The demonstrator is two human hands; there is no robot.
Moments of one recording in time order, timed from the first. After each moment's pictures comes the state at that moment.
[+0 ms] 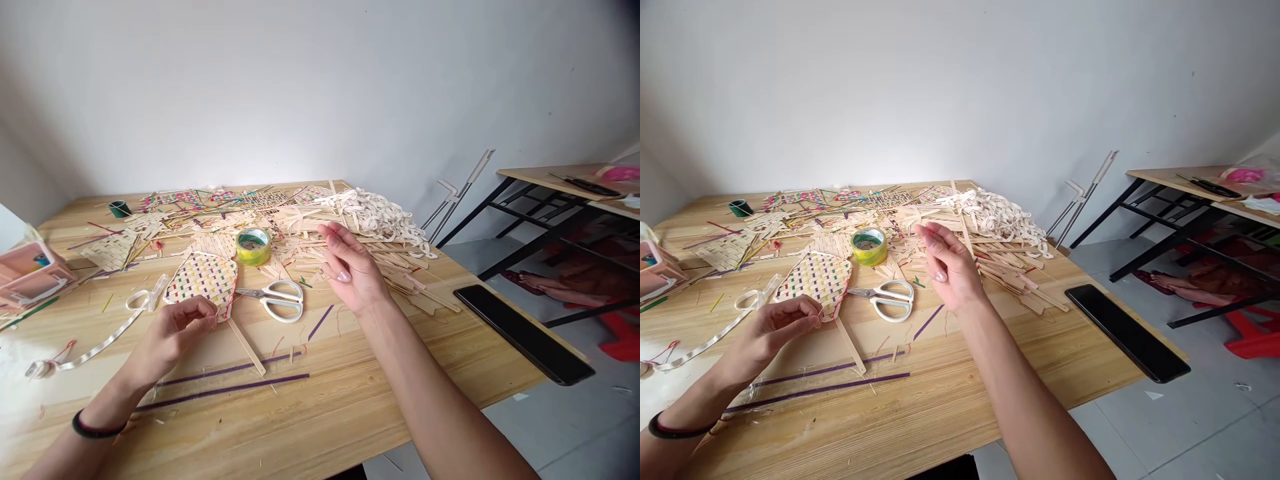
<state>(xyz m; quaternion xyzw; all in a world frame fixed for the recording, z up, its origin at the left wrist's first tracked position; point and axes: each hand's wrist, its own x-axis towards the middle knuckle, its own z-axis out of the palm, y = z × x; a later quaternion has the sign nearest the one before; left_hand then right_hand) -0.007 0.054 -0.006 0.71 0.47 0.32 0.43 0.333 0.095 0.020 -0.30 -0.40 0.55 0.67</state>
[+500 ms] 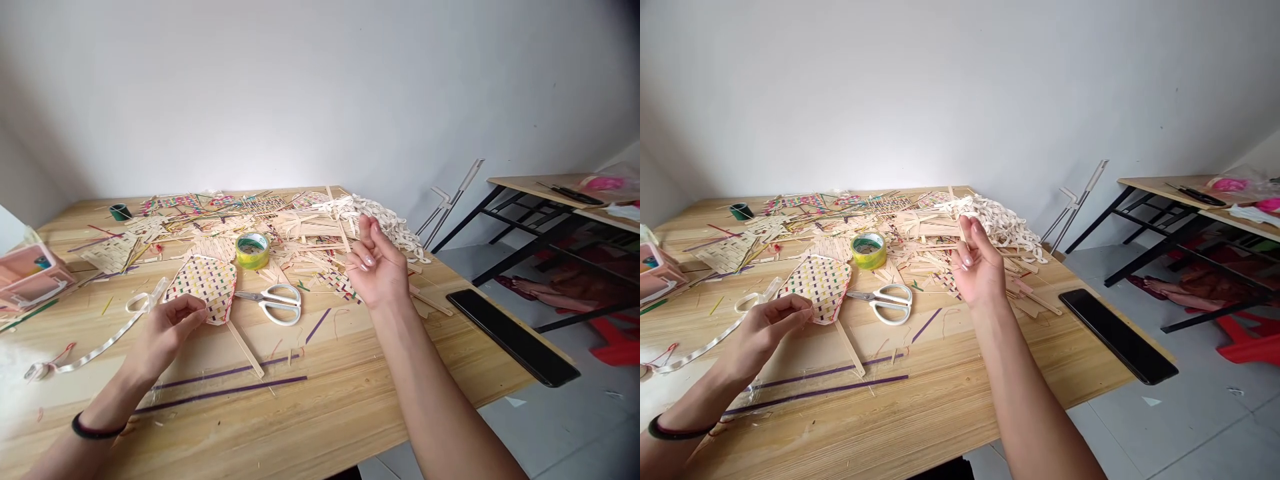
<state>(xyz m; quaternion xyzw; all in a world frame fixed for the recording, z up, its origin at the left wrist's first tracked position) -0.007 0.056 -0.008 0.63 0.56 0.36 0.41 0.373 0.104 0.022 -0.26 -0.28 0.51 0.77</state>
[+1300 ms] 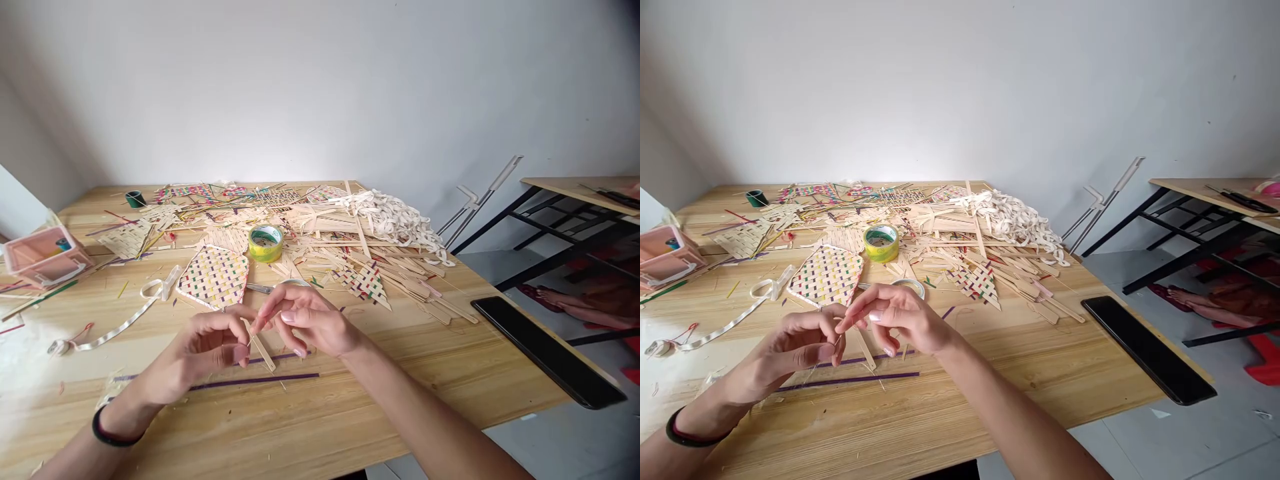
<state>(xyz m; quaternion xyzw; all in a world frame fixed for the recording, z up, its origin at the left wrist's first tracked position) 0.020 0.020 0.008 0.61 0.34 0.33 0.64 0.269 0.056 -0.009 -0.13 -0.54 0.75 0.36</state>
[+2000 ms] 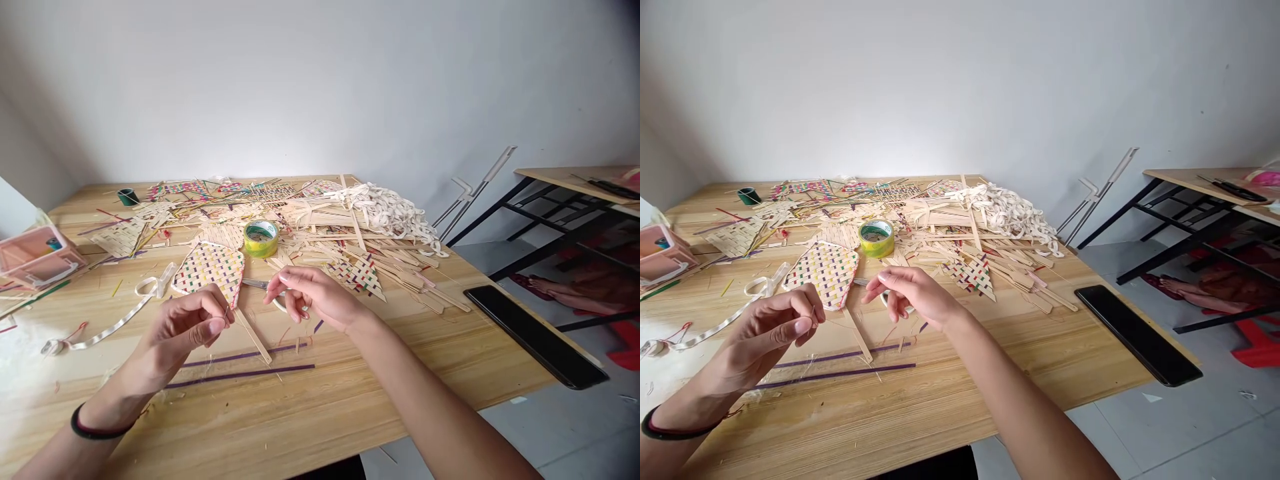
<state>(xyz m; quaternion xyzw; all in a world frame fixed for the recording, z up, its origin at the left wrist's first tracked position) 0.005 0.023 0.009 0.64 0.34 0.42 0.55 0.291 0.075 -0.002 -0.30 -0.54 0.69 0.37</state>
